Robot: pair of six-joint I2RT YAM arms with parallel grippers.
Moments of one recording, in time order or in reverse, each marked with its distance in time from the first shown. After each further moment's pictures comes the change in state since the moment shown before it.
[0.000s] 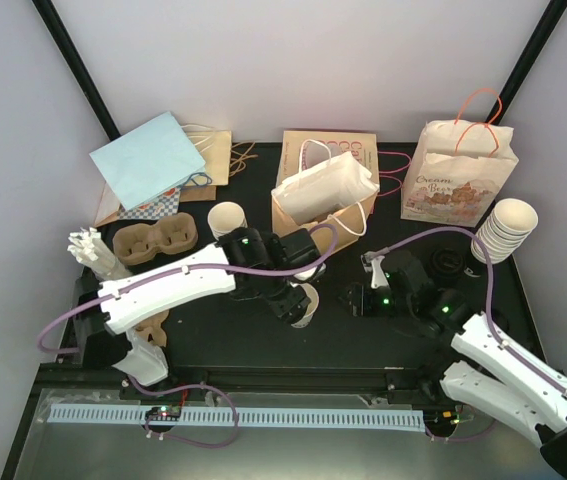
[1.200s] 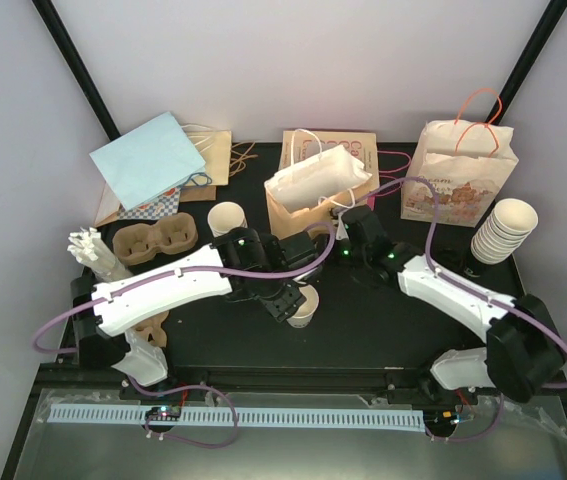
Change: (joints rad) left arm -0.048 0.027 0.098 -0.122 -0.138 -0.063; right arm -0.053 0.509 0.218 0.374 0.087 -0.034
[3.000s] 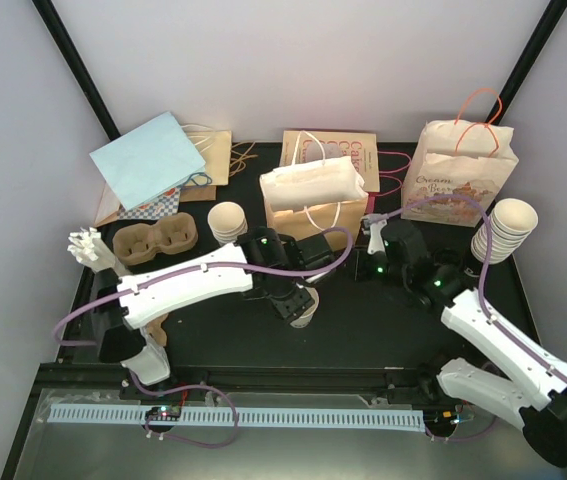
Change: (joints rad) left arm 0.000 0.085 0.020 0.008 0.010 0.037; right arm -0.048 -0.336 -0.068 -0.201 0.023 -0.137
